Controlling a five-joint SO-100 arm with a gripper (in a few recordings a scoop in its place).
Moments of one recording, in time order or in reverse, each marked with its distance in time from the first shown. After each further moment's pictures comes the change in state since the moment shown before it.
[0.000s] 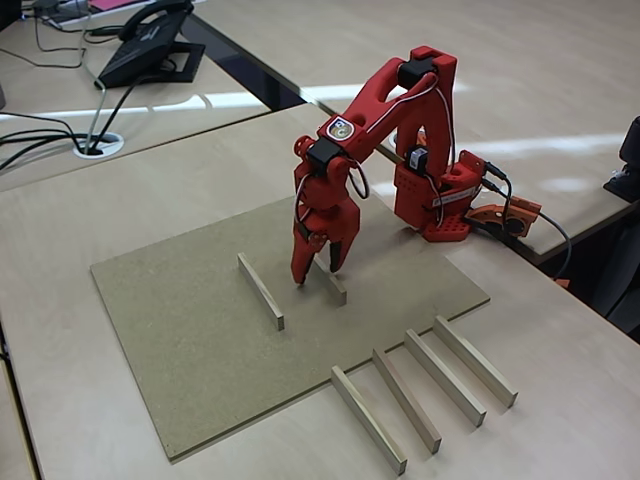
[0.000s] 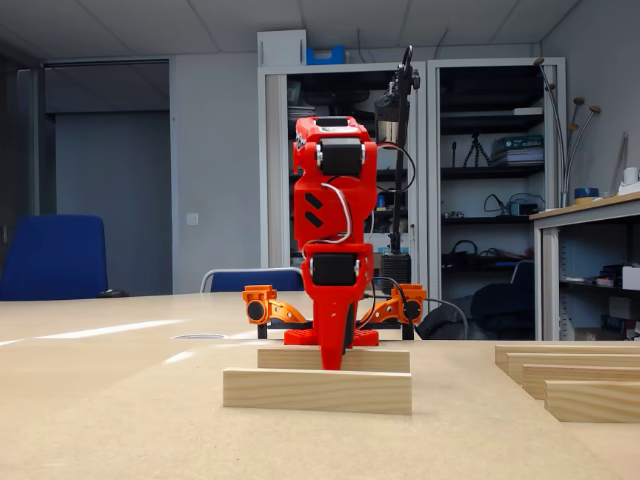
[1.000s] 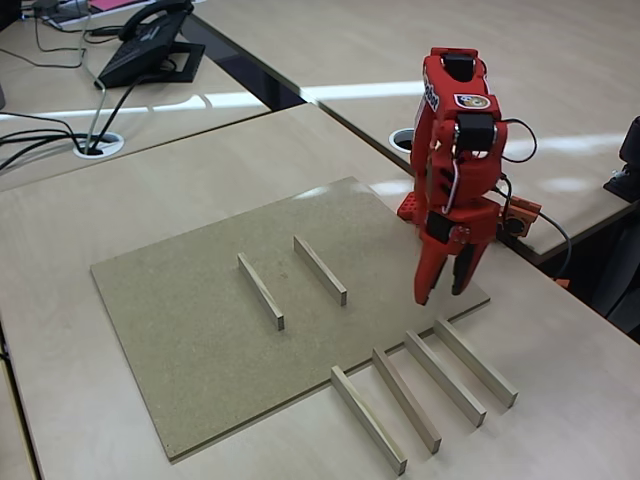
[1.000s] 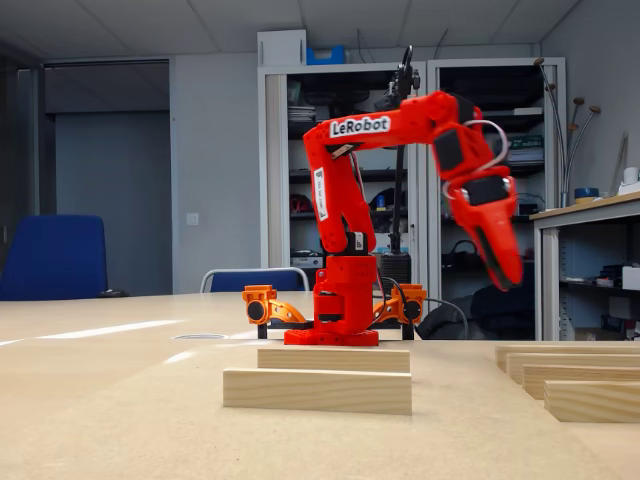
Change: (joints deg) arm -48.5 16.0 -3.8 -0.6 44.0
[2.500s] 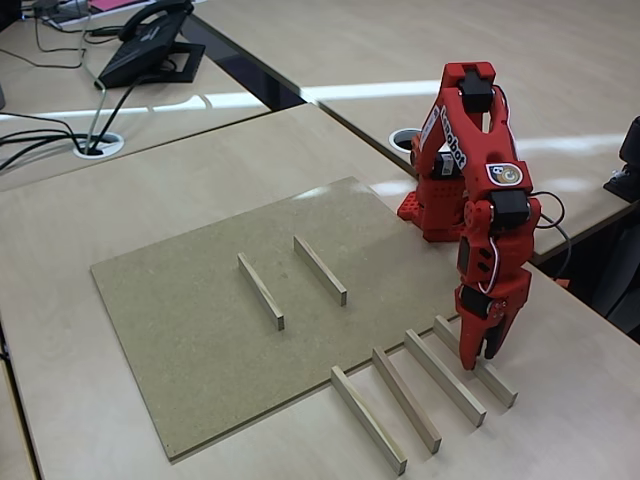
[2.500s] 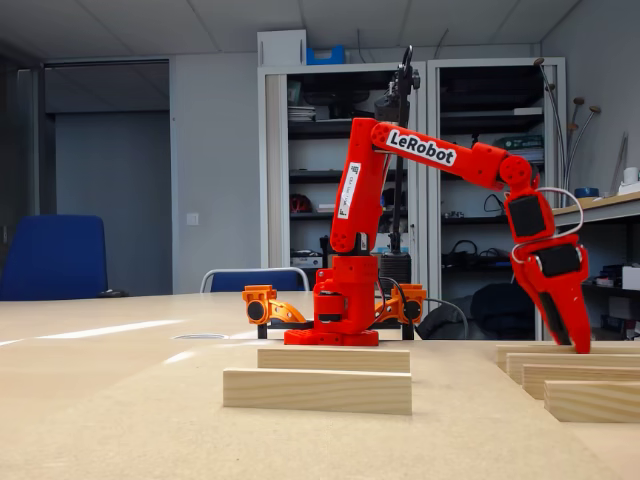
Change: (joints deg) arm -7.3 -25.5 -7.4 -17.3 2.6
